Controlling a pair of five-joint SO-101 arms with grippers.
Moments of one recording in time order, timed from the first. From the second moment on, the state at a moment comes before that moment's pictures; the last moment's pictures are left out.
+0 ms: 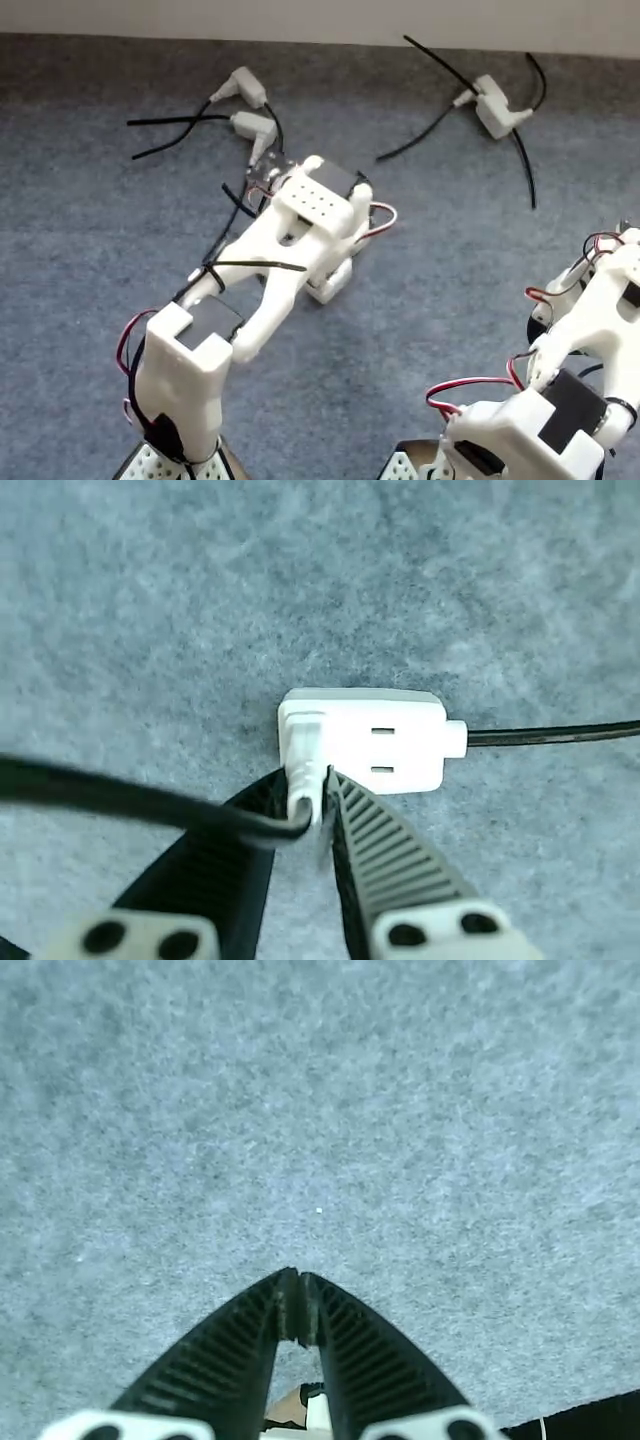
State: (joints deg) left arm 25.8 28.8 -12.5 87.4 78.8; right arm 37.5 -2.5 18.9 87.0 7.4
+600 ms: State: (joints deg) left arm 24.2 29.4 -12.6 97.5 58.8; right arm 37.5 -2.5 18.9 87.0 7.4
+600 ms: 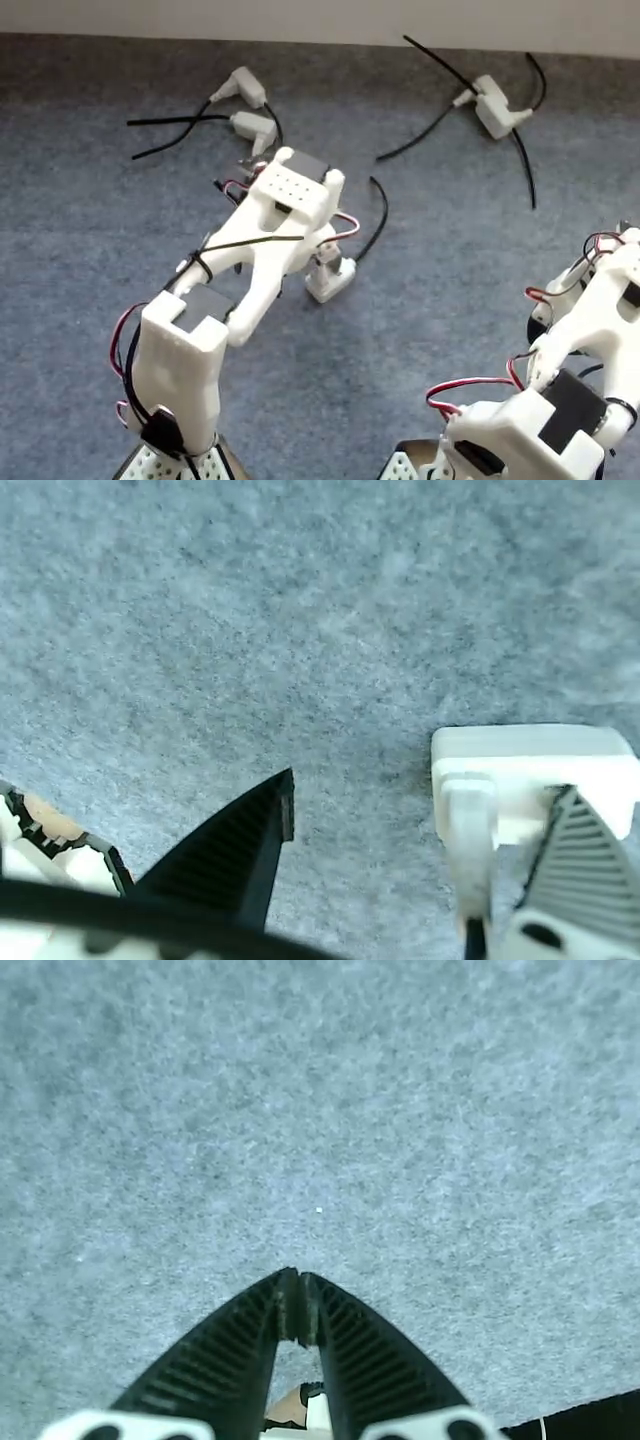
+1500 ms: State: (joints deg) left arm 22.5 33.6 -27.3 99.5 -14.4; right arm 37.5 -2.5 18.9 87.0 7.4
